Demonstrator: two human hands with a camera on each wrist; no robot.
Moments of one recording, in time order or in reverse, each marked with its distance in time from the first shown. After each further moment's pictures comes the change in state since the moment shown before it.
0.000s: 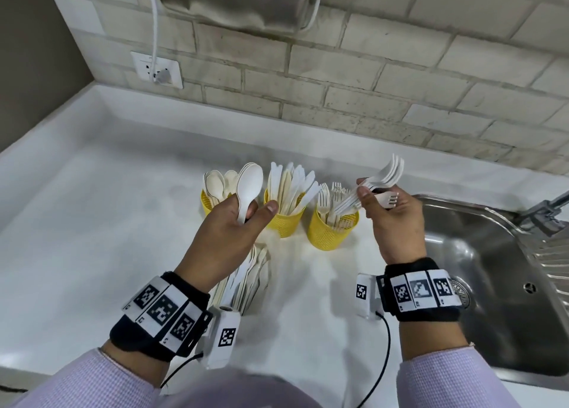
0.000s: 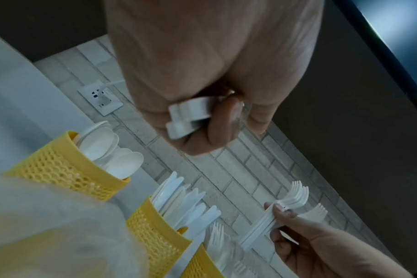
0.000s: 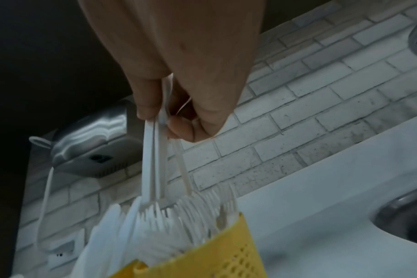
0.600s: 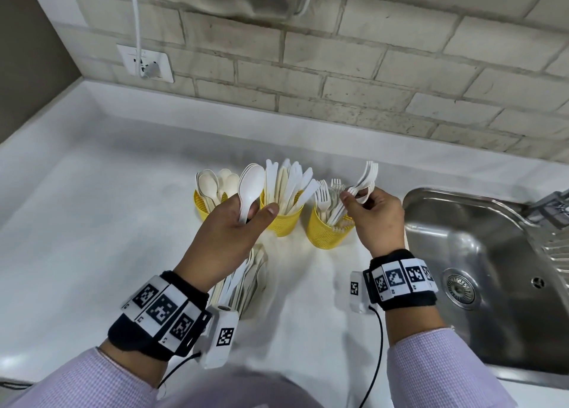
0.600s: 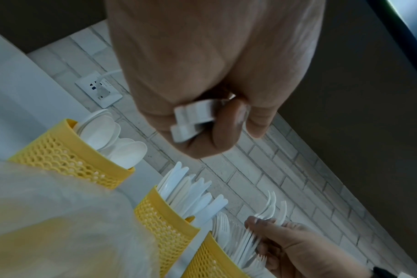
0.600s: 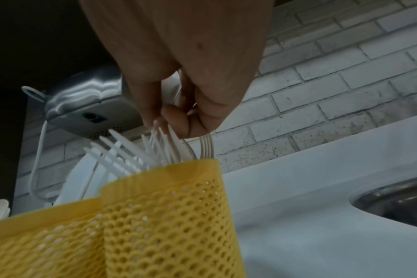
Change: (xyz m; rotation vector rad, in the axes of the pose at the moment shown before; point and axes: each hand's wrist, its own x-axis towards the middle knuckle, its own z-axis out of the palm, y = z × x) left_hand 0.014 -0.005 0.008 0.017 -0.066 -0.031; right_hand 0.017 0.044 0.012 -0.347 0.016 0.066
